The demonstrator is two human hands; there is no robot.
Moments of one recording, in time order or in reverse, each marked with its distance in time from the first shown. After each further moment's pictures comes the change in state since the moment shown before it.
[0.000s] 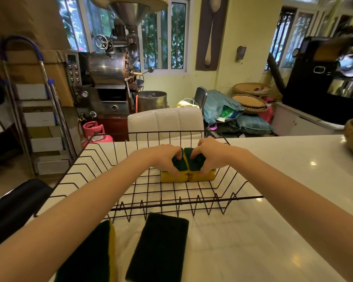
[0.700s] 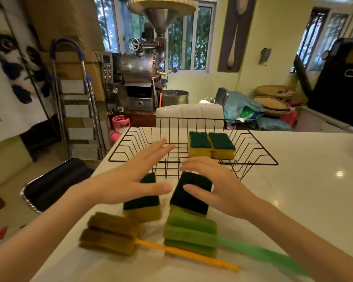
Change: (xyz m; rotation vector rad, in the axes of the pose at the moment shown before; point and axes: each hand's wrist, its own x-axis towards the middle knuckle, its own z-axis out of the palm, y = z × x) left_hand -0.161 -0.136 0.087 -0.262 0.351 0.029; right_hand -0.148 -0.140 0.052 0.482 0.515 -0.414
